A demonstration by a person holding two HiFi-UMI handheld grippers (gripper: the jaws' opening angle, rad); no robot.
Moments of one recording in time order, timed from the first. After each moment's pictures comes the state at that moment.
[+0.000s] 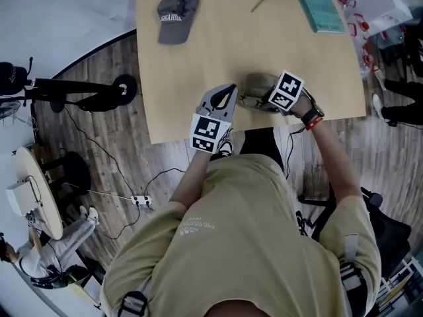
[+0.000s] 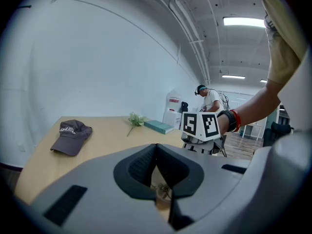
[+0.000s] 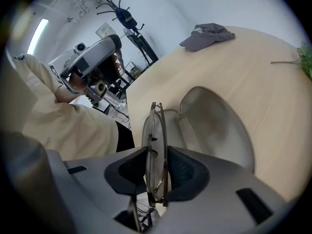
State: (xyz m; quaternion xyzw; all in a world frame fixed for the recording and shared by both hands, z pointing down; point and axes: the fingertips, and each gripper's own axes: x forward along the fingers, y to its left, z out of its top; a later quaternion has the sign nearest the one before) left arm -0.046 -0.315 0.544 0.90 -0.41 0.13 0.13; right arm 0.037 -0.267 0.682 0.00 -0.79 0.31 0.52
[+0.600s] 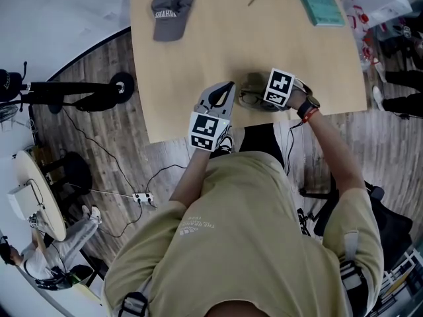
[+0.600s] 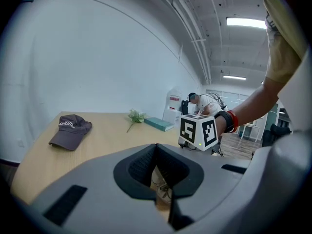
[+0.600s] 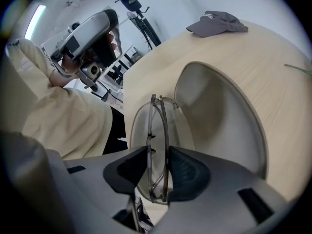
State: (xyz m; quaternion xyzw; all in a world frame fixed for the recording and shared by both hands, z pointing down) left arm -0.046 -0.319 0.561 0.89 -0.40 0.13 0.15; right arm 0.043 -0.267 0.714 -0.04 -0.77 0.27 0.58
